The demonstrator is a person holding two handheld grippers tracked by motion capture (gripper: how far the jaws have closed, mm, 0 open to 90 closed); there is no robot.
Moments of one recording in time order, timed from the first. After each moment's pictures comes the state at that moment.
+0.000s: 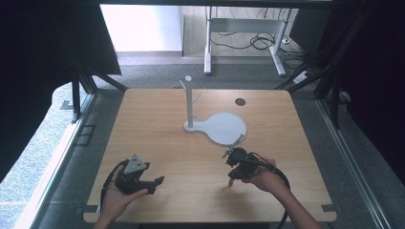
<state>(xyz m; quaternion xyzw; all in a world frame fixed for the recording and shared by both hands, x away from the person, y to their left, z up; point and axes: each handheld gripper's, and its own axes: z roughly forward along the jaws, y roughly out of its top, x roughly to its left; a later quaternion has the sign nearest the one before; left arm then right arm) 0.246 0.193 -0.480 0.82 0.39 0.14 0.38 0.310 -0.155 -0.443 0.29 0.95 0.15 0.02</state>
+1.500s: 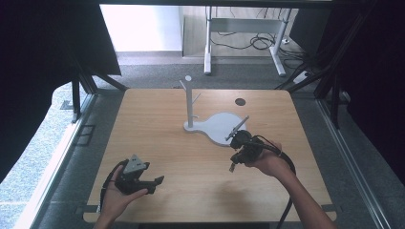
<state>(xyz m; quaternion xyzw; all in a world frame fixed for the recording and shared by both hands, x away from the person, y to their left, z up) 0.246 0.194 -0.480 0.82 0.39 0.15 0.38 0.331 -0.158 -0.392 0.29 0.94 0.16 0.04</state>
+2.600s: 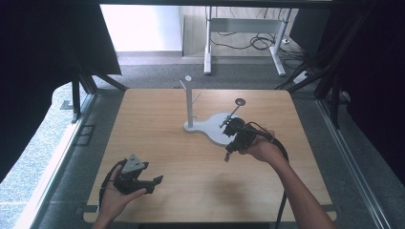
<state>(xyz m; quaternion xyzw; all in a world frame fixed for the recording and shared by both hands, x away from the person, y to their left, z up) 0.246 0.198 -0.478 0.82 0.40 0.15 0.38 0.363 -0.141 -0.379 0.29 0.94 0.16 0.04</state>
